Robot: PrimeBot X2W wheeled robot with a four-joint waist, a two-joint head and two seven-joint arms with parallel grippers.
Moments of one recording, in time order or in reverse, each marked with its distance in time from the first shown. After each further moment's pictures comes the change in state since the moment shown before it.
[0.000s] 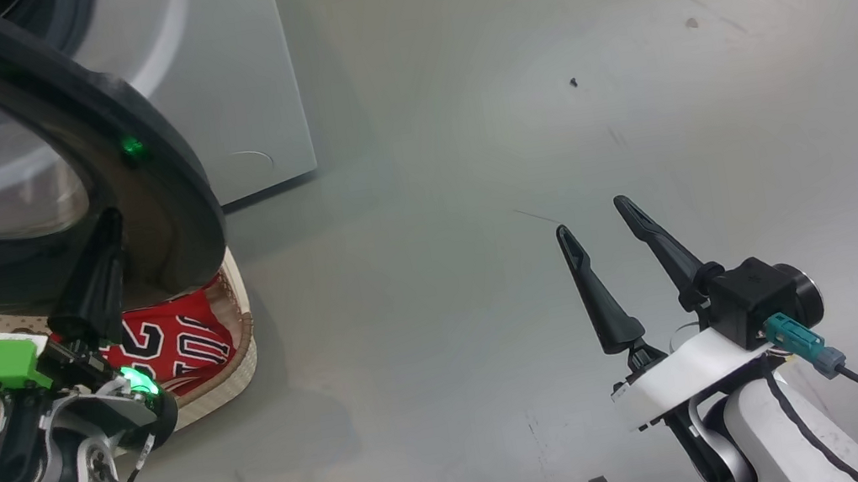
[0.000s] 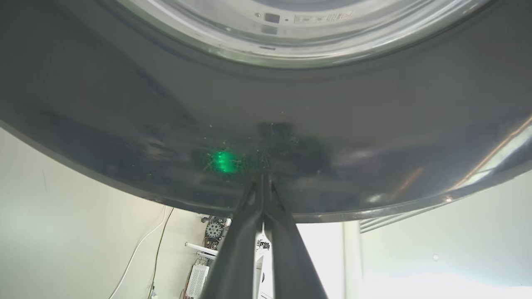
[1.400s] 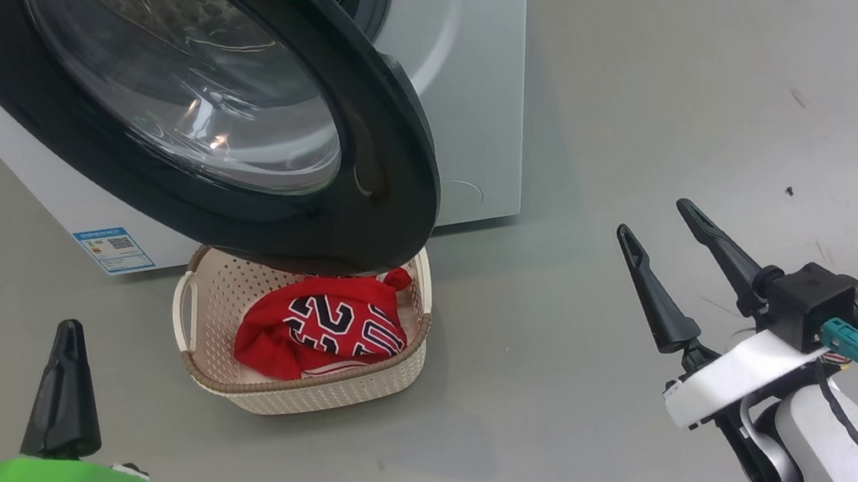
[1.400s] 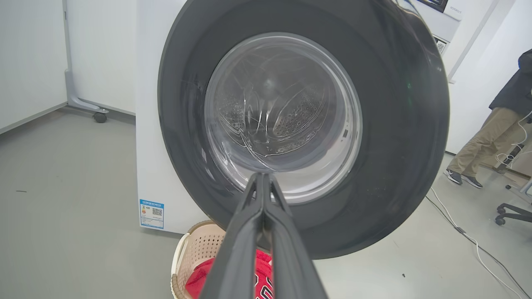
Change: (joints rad) left arm 0.217 0.270 -0.273 -0.032 1.072 -0.152 -0.493; right arm 0.062 -0.025 -0.113 -0.012 -0.028 0.020 0.000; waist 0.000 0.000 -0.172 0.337
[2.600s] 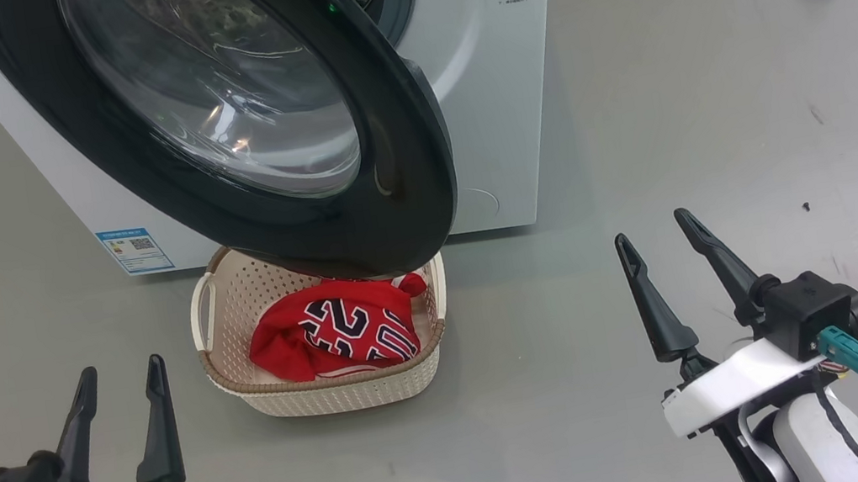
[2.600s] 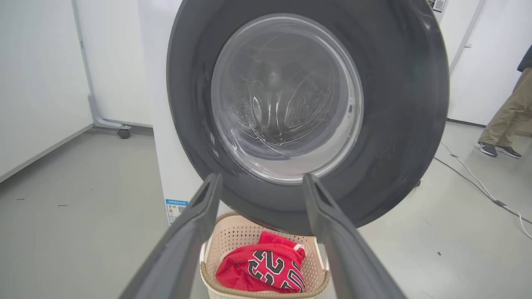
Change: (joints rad) left arm 0.071 -0.044 -0.062 0.022 0.197 0.066 -0.107; right arm 0.012 0.011 -0.006 0.004 -0.011 0.018 0.000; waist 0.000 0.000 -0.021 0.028
